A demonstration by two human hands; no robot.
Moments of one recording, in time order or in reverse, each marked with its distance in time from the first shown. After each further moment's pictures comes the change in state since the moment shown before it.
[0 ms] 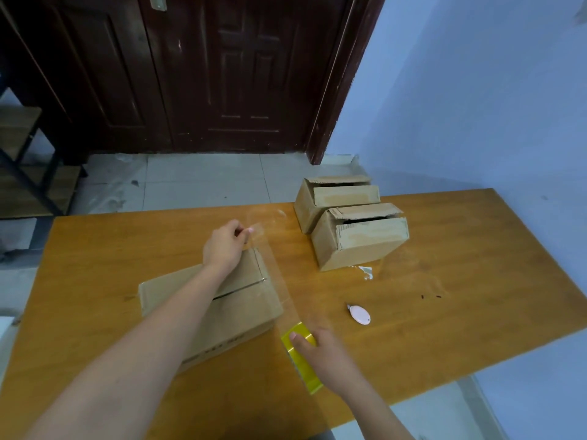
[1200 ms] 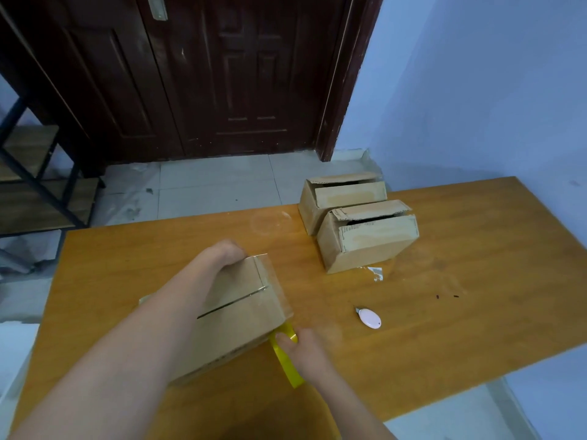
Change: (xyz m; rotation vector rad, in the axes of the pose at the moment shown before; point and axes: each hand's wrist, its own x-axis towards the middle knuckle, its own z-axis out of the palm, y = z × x) left_hand 0.027 0.014 -0.011 0.325 -0.552 -0.334; right_hand 0.048 -0.001 0.029 -0.054 -0.044 -0.005
